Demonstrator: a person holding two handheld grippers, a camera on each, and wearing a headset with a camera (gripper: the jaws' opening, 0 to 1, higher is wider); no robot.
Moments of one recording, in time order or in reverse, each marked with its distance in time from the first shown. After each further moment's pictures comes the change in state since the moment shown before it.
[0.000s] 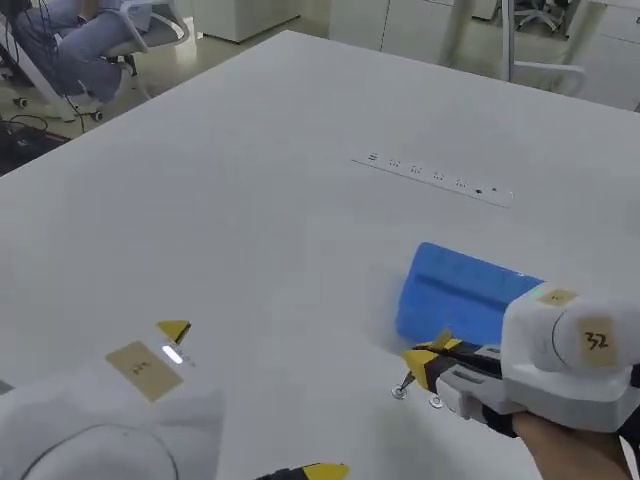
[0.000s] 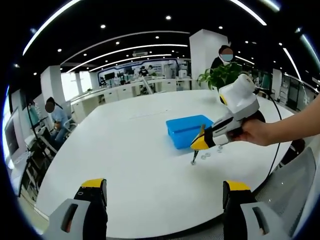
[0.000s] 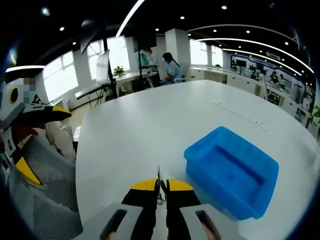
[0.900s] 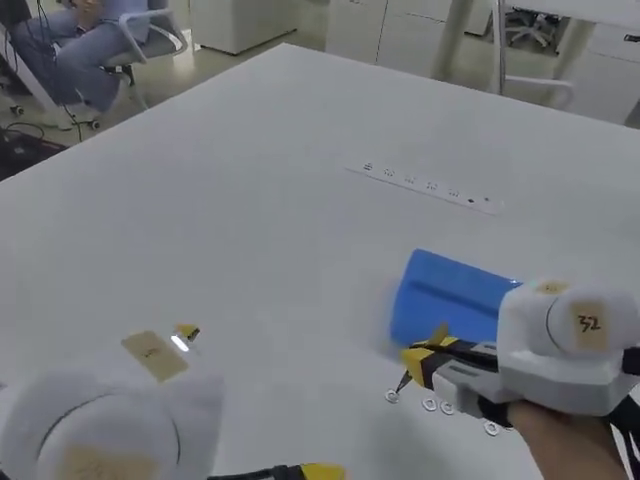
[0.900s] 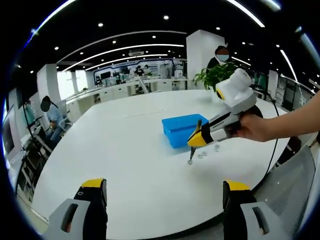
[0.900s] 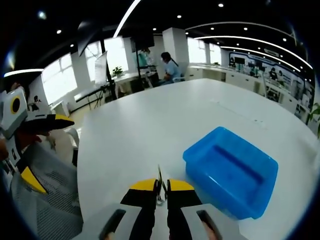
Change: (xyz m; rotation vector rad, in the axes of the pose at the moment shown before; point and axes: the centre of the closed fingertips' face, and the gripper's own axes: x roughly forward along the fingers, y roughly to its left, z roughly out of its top) left arm 0.006 -0.004 -0.006 -0.001 -0.004 -0.036; right arm -0.001 -0.002 0.004 0.022 0.003 0.003
